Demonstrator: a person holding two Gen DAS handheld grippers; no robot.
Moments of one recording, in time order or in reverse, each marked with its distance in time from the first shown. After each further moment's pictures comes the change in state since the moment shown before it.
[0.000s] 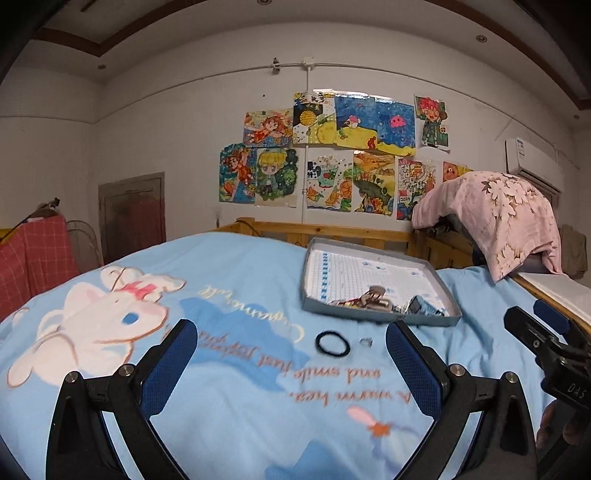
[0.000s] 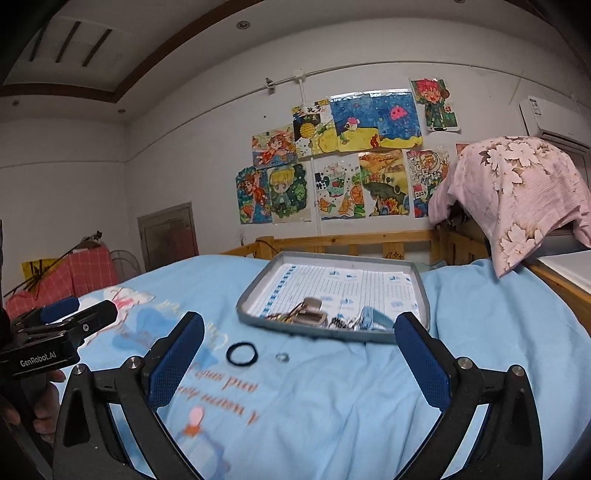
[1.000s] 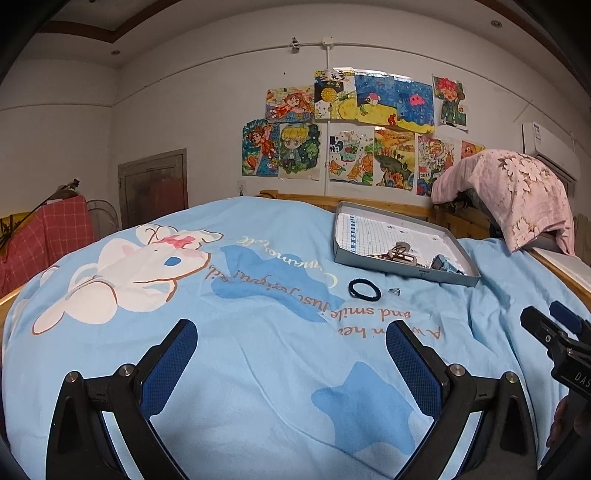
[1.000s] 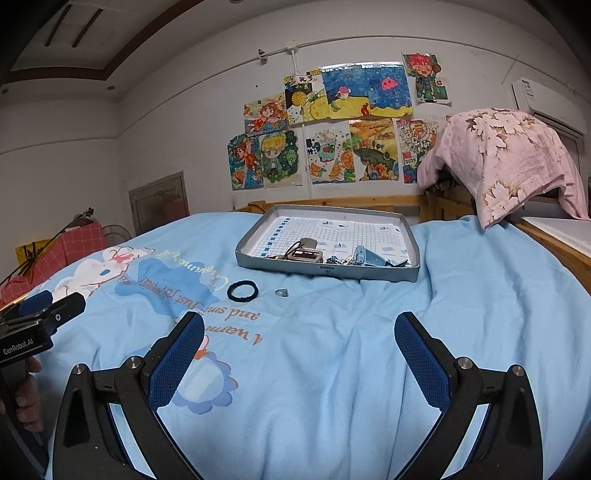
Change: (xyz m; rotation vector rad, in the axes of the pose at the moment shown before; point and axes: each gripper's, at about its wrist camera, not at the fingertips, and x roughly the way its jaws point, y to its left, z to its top) left arm -0.025 0.025 -0.046 0.001 0.088 0.071; right arm -0.026 0.010 -0.045 0.008 0.116 -0.050
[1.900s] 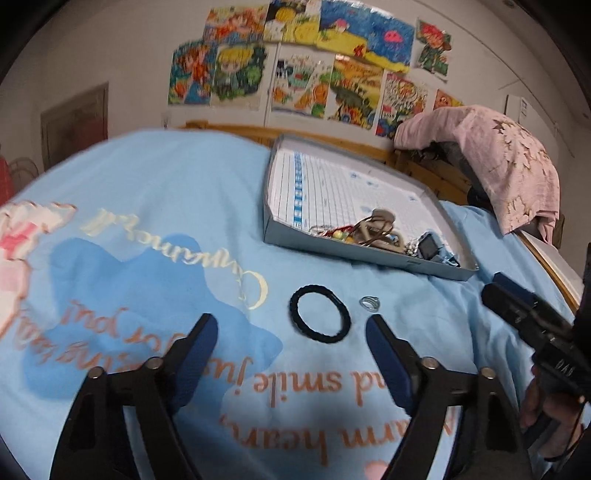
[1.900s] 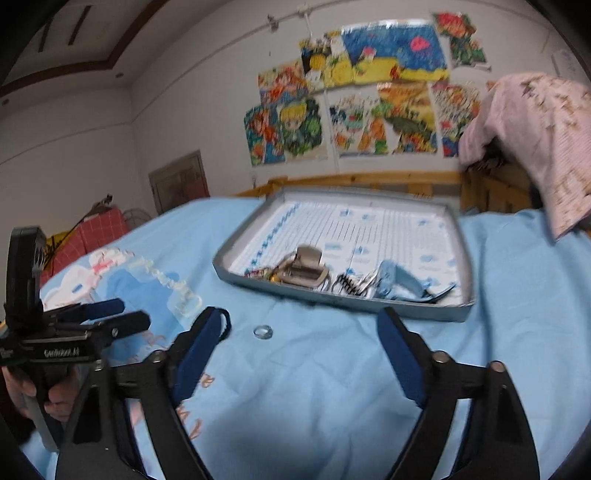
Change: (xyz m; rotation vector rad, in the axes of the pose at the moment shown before) left arm 0.207 -0.050 0.044 -0.017 0.310 -0.280; right arm 0.165 -0.033 0.043 -0.001 0.149 0.166
